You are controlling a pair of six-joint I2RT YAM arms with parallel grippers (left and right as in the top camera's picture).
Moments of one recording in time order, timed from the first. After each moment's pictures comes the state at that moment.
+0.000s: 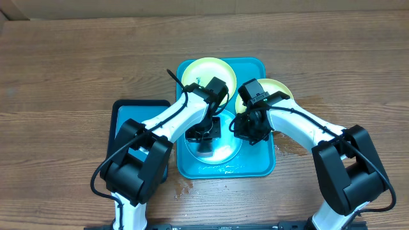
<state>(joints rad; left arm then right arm) -0.57 2.01 1.36 -1.00 0.04 -0.61 0.47 1.86 1.12 -0.73 -0.22 0.63</state>
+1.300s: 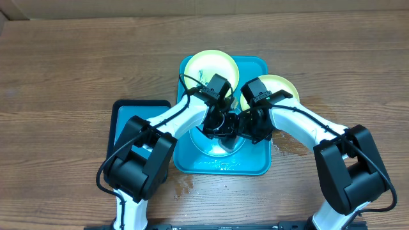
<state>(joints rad) -0.57 2.04 1.31 -0.71 0.50 -0.45 0.45 1.86 1.13 -0.75 -0.20 0.67</state>
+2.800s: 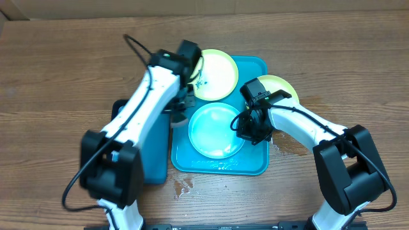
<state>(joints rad) -0.37 1.91 1.64 -1.28 -0.13 -0.54 0.46 1.86 1.13 -0.78 -0.20 0.63</state>
